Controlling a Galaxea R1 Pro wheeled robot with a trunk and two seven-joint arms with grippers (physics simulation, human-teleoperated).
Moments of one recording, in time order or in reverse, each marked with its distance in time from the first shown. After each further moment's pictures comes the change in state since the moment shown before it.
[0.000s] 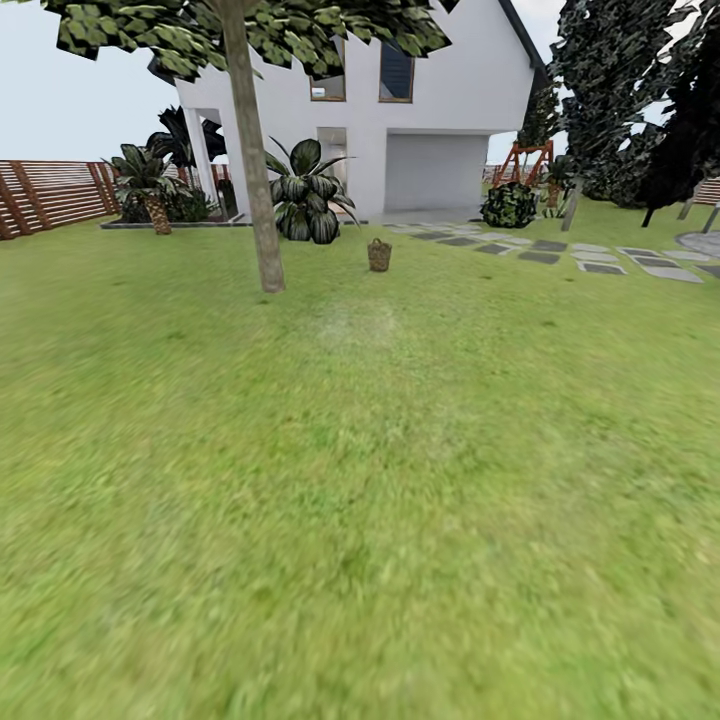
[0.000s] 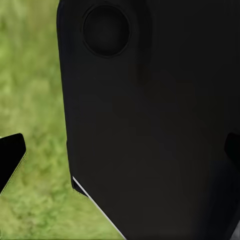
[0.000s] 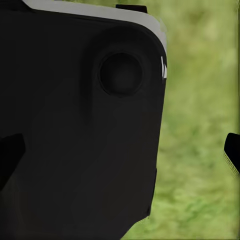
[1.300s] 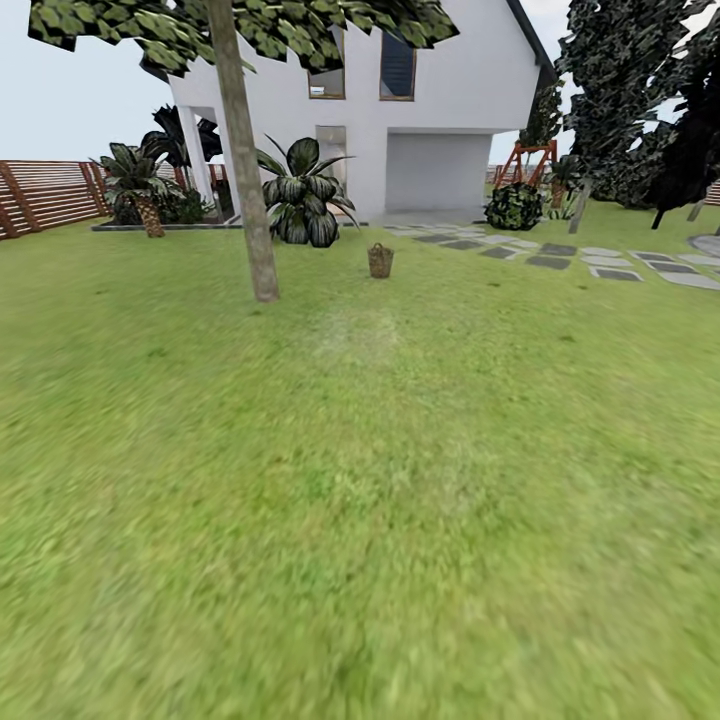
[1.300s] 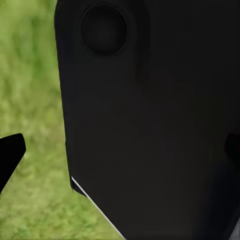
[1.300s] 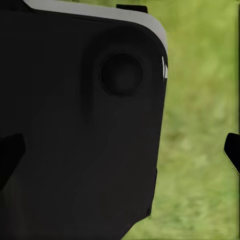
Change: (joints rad) left arm 0.000 -0.002 -0.001 0.000 -0.001 0.000 0.000; right arm 0.000 0.001 0.001 0.000 0.000 0.000 0.000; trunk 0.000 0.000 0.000
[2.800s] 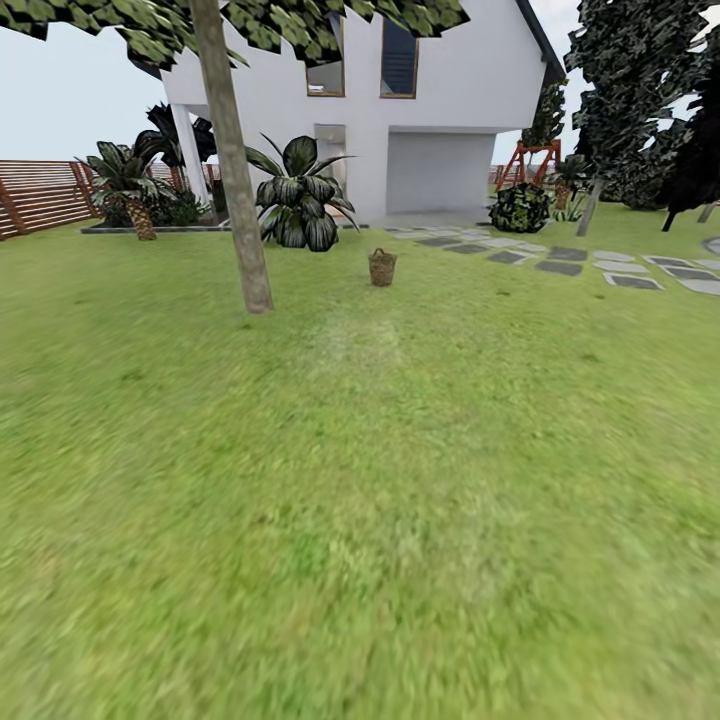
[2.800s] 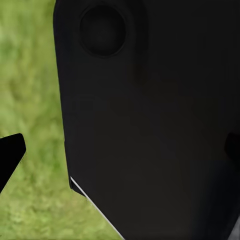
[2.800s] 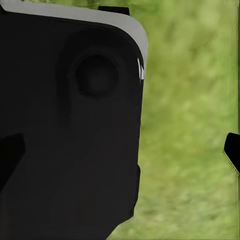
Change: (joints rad) left arm 0.000 -0.002 0.000 0.000 0.000 0.000 0.001; right arm -0.001 -0.028 -0.003 -0.002 -0.003 -0.002 -0.001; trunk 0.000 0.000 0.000
